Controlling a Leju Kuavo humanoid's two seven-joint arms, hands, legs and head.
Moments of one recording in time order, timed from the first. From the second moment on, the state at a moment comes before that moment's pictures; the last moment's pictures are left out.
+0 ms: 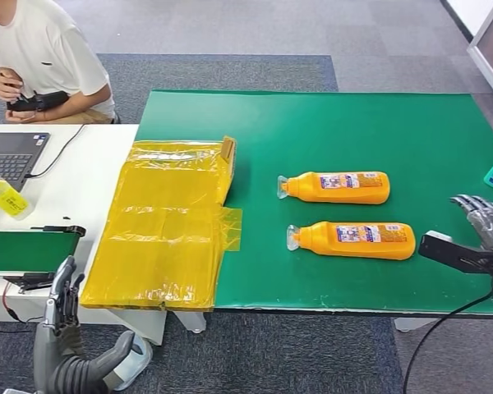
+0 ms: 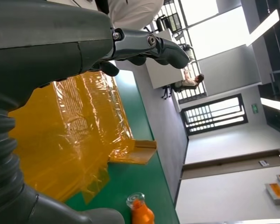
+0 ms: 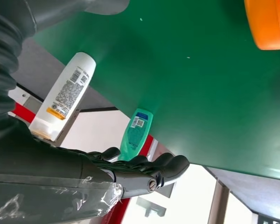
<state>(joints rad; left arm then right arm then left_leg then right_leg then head) 0.49 -0.36 0.06 -1.98 -0.35 -0.15 -0.70 -0.26 -0.73 0.09 -1.45 0.74 0.32 -0.04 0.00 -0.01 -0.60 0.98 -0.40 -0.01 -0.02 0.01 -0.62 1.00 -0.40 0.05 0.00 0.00</state>
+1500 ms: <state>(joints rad) 0.44 -0.28 -0.09 -1.84 -0.33 -0.12 -0.70 -0.56 -0.69 0.64 -1.11 0.38 0.31 -0.13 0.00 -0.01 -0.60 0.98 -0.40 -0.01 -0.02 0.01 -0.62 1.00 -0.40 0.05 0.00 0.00</state>
